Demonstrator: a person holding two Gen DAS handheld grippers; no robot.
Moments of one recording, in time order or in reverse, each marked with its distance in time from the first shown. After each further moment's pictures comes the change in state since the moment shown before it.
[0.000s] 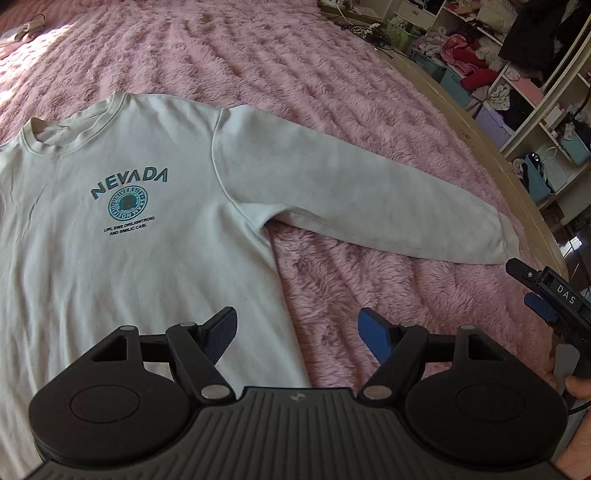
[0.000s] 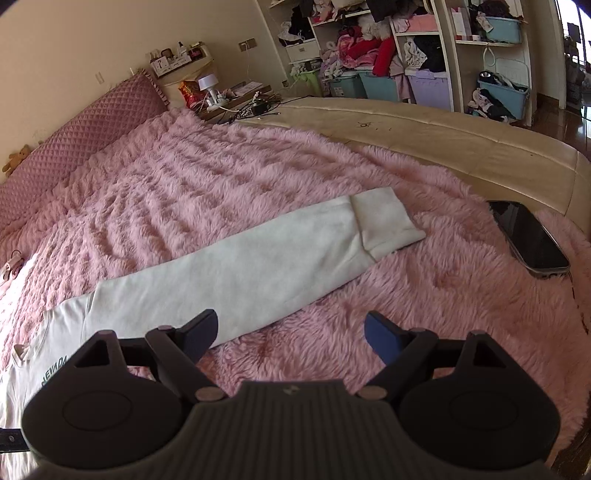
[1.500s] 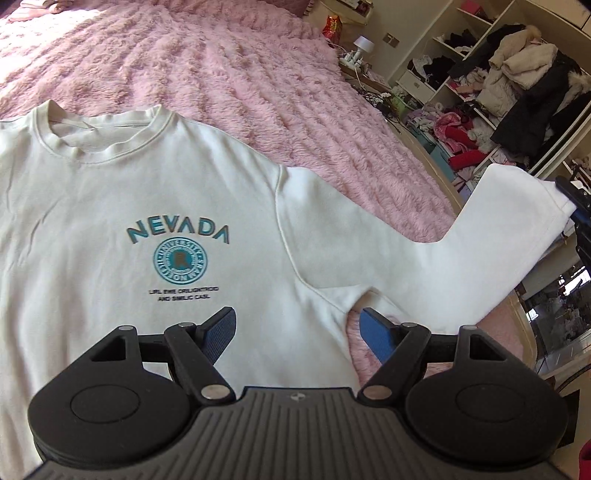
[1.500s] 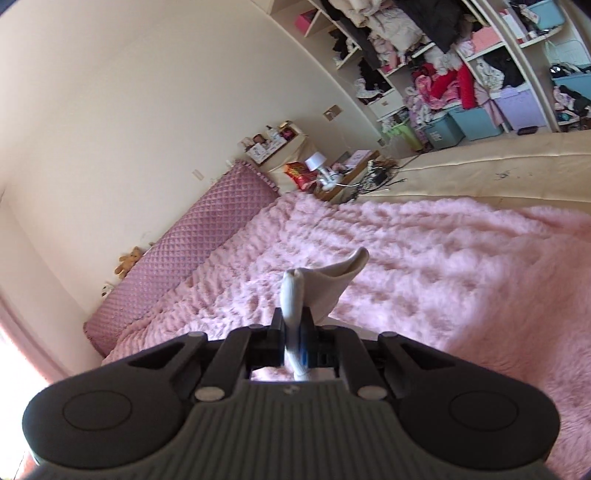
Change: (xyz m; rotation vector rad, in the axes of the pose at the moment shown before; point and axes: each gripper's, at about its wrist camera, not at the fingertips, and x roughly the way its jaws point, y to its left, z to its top) left arm 0.002 0.138 0.015 -0.162 -0.183 -0.126; right arm 0.008 0.149 0.081 0.144 -0.223 0.473
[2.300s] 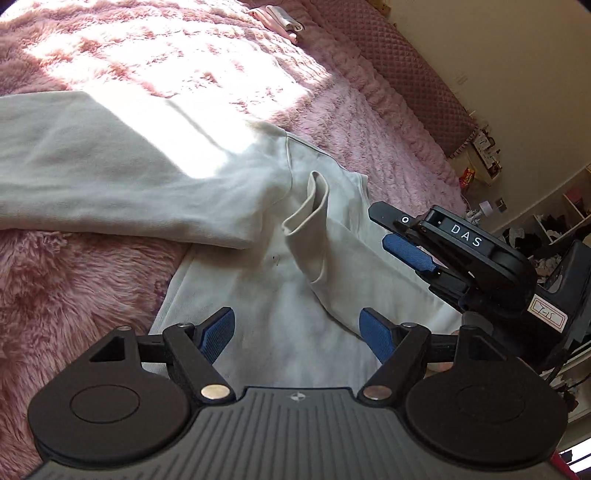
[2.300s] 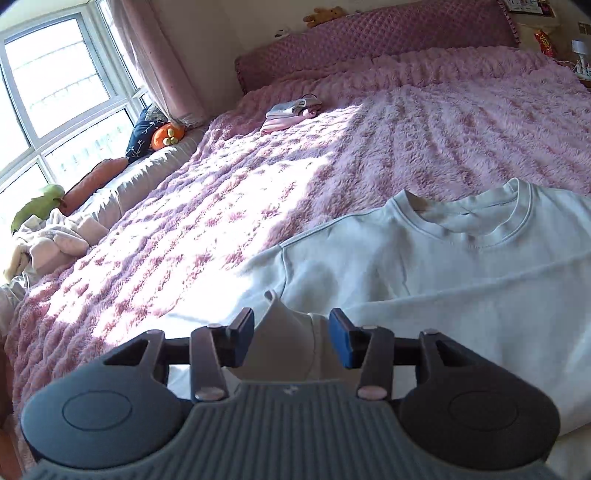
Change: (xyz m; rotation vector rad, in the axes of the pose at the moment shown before) left arm -0.188 0.241 -0.088 -0.509 -0.298 0.118; right arm 0.081 0.293 -0.383 -0.521 0.635 0.370
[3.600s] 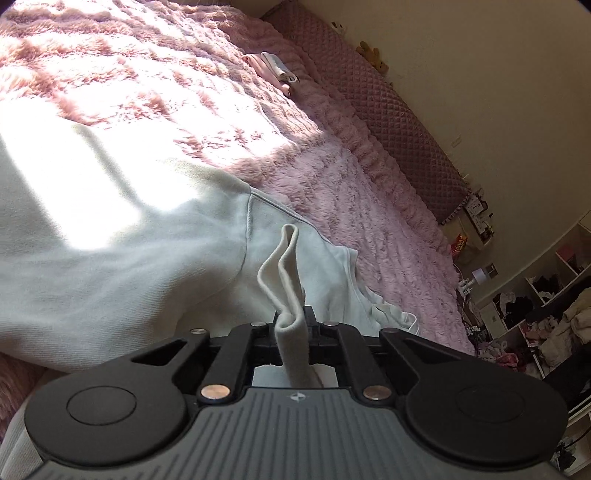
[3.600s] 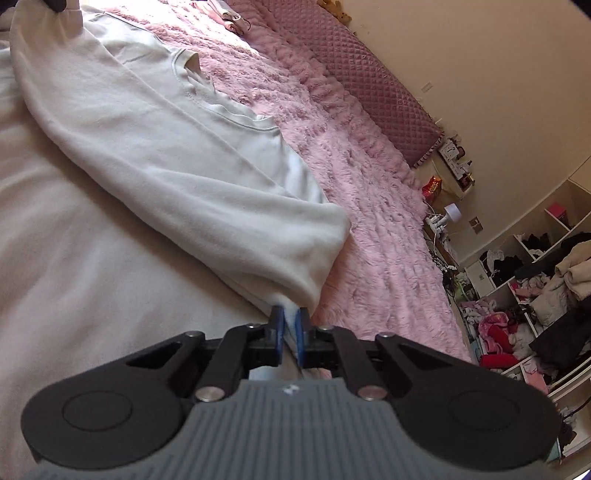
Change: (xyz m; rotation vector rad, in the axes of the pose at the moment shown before) left arm 0.077 -0.024 0.031 -0.037 -0.257 -0.053; right arm -0.094 -0.184 -0.076 -0.811 0.109 -0.817
